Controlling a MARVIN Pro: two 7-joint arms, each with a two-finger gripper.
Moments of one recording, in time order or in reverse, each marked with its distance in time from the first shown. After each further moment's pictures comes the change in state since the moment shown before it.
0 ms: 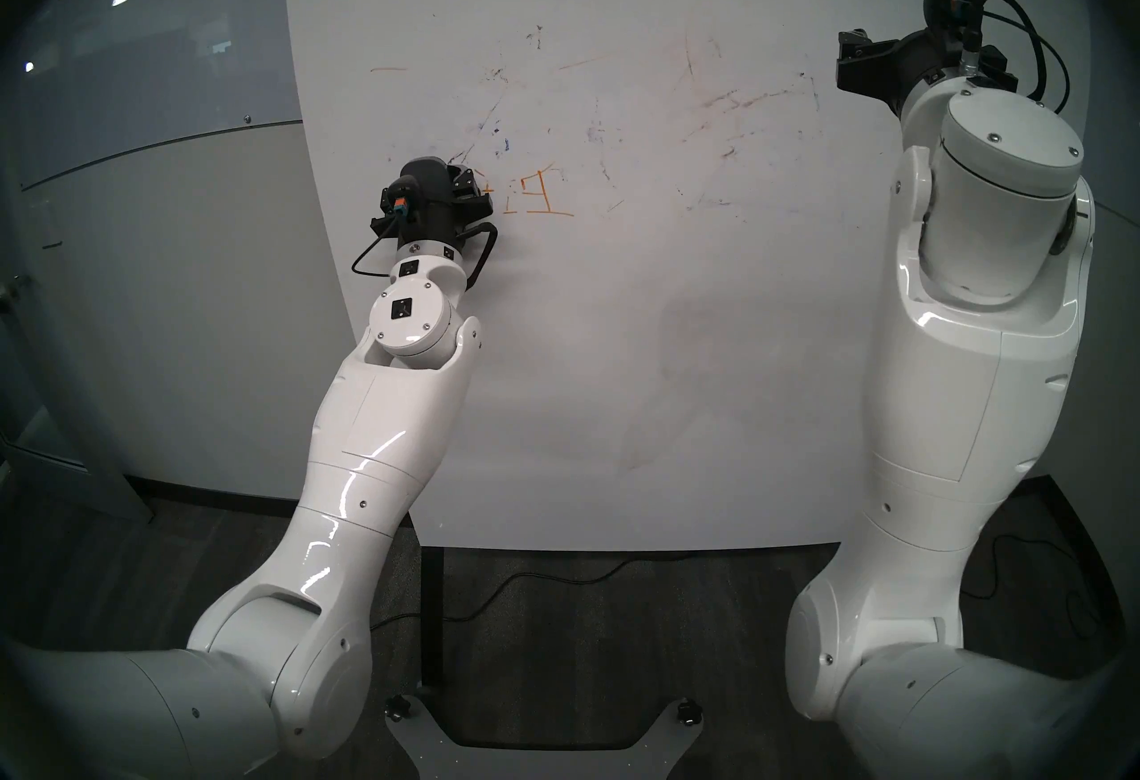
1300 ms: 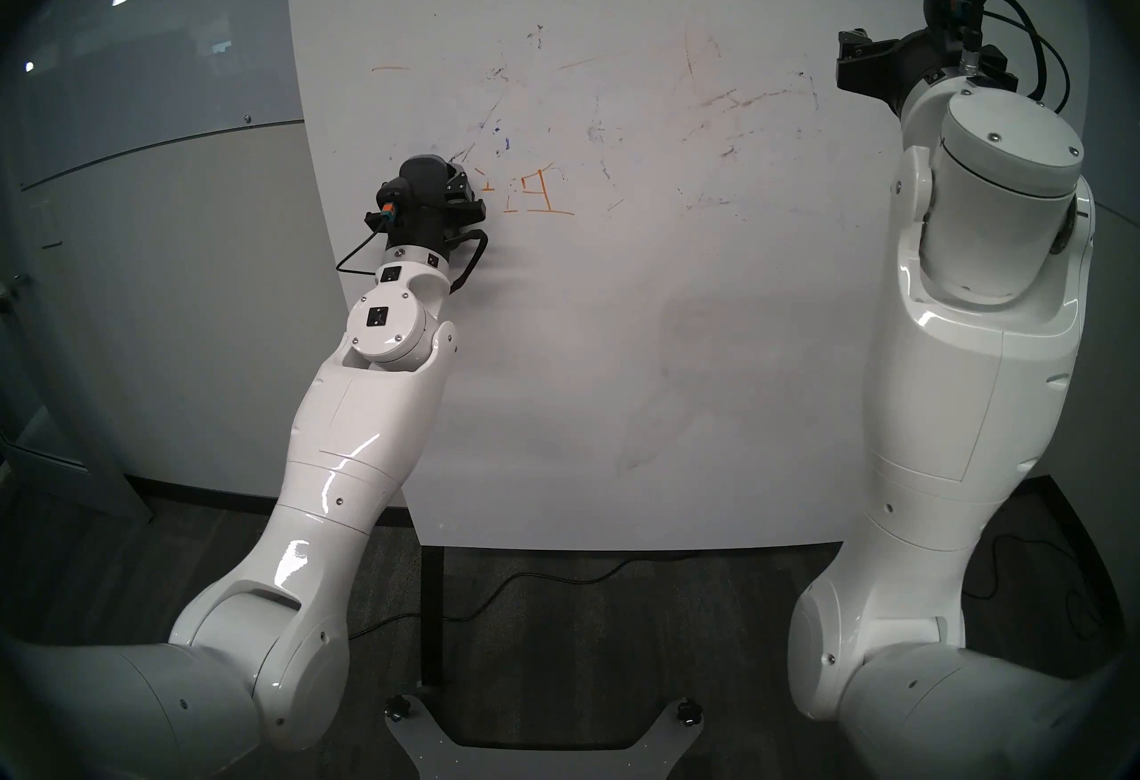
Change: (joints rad) left arm 0.000 0.076 -0.020 0.040 -0.070 -0.122 -0.199; right arm 0.000 0.007 -0.003 0.000 0.012 0.002 -0.011
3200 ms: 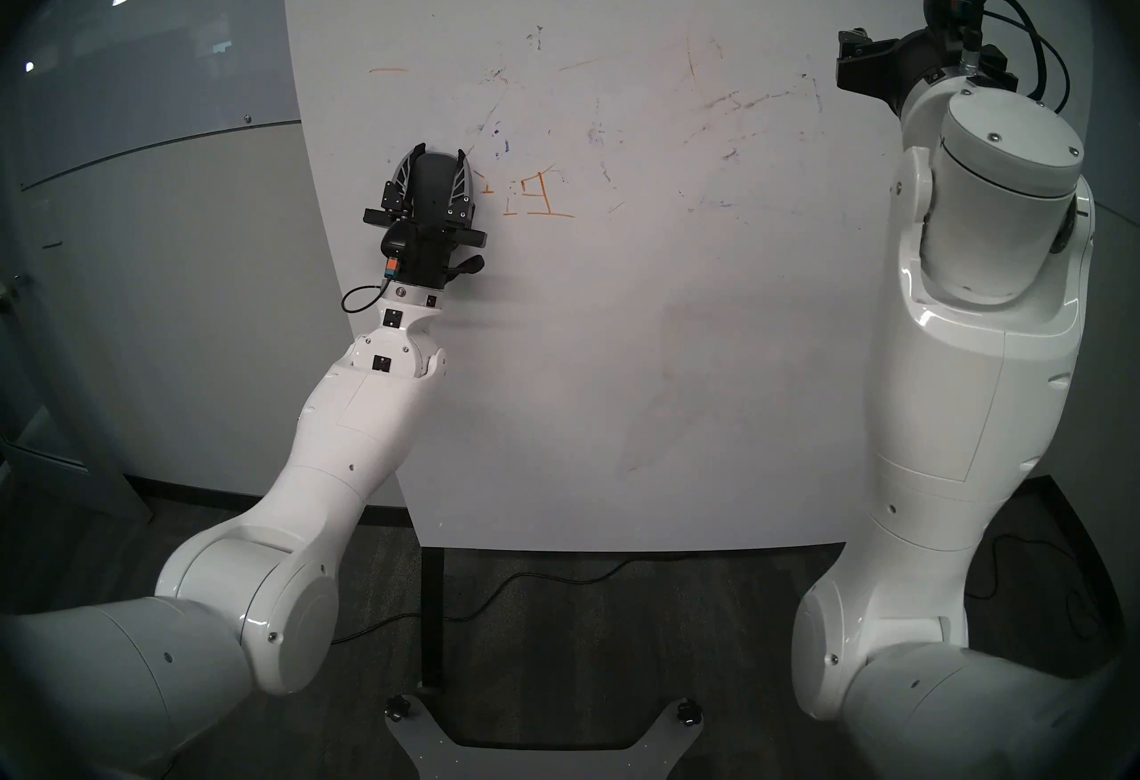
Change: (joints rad) left arm -0.154 0.014 -0.037 0.430 0.194 -0.697 -0.144; right arm -0.001 0.010 -0.004 0.000 0.019 0.001 -0.016
